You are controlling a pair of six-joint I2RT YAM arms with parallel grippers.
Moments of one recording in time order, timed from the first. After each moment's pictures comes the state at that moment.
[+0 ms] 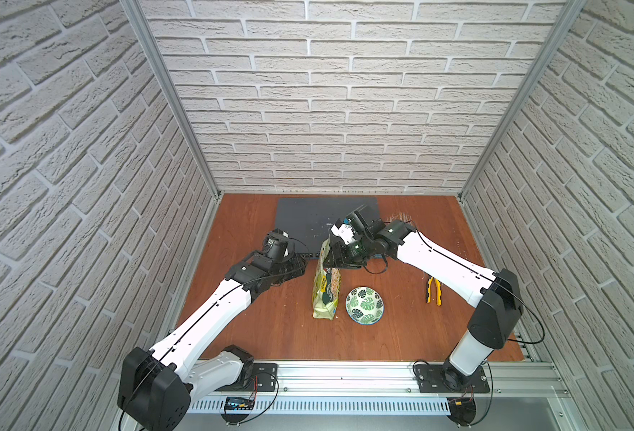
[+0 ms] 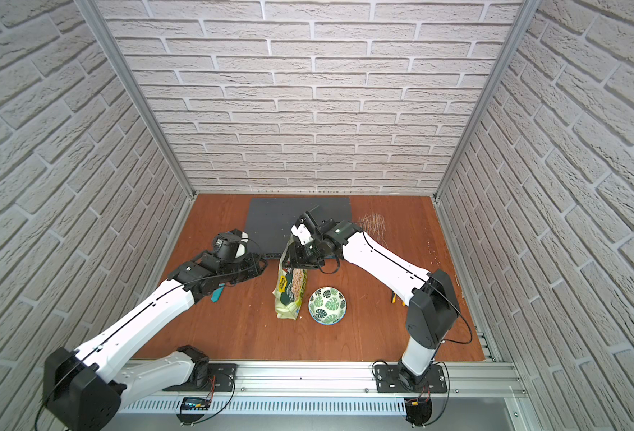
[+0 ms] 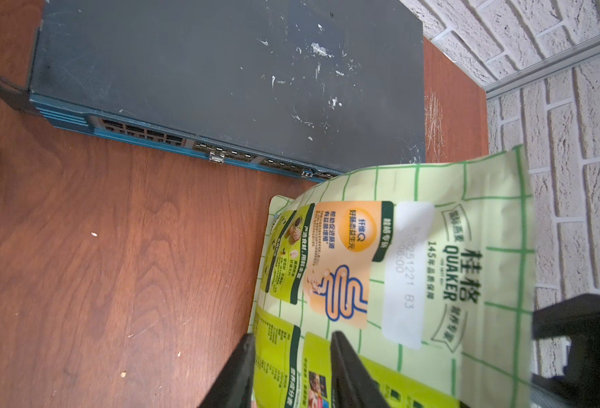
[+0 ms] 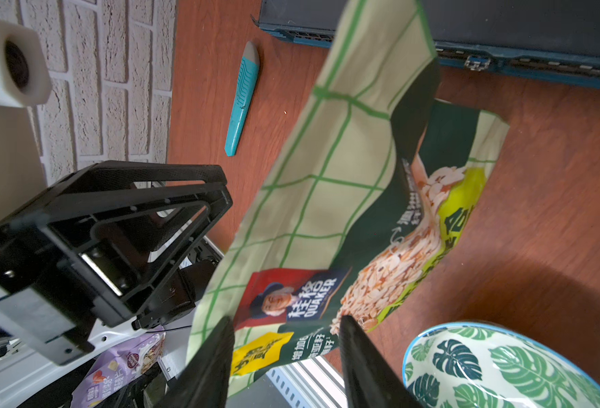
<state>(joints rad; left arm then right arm) -0.43 1.10 0.88 -0.58 0.13 -0.72 0.77 1.71 1.54 -0.80 -0.46 0.62</state>
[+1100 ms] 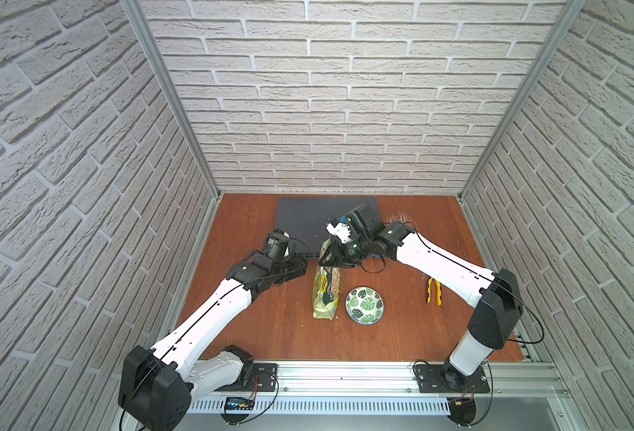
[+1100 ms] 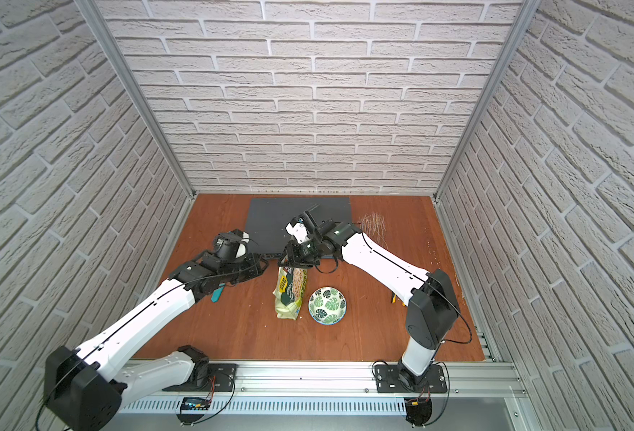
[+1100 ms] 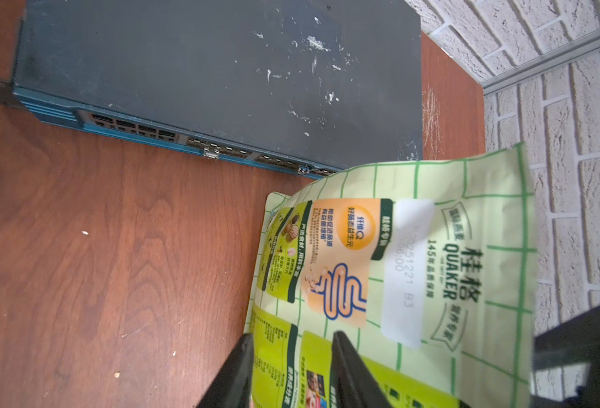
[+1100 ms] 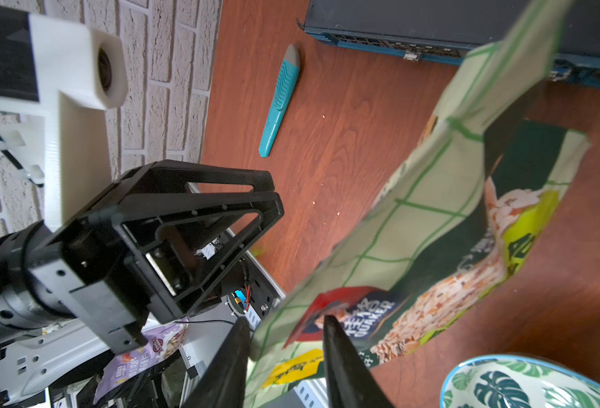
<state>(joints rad) -0.44 1.11 0.88 -0.56 0.17 -0.72 0.77 1.71 1.51 -0.69 -0.56 0.66</state>
